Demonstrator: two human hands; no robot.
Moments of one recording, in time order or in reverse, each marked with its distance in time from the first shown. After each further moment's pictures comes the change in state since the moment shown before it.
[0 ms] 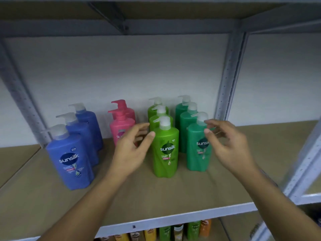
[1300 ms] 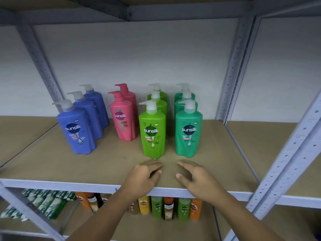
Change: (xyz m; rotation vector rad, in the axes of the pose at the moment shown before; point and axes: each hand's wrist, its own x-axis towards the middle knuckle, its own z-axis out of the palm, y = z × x) left_hand -0.124 -0.038 0.085 0.640 -0.345 -0.116; right_hand -0.092 0.092 0.005 -0.149 -0.783 0.019
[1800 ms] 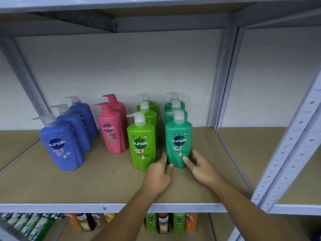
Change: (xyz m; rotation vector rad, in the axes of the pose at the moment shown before) left_hand 0.074 0.048 0.046 -0.198 0.070 -0.137; right_hand 0.048 0.048 -0.035 0.507 0.119 0.158
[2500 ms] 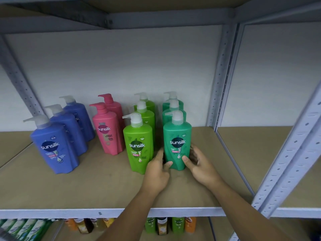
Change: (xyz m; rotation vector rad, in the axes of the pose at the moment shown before) left_hand 0.020 -0.007 0.016 -0.230 0.103 0.006; right_hand 0.013 0.009 0.003 0.154 0.112 -0.079
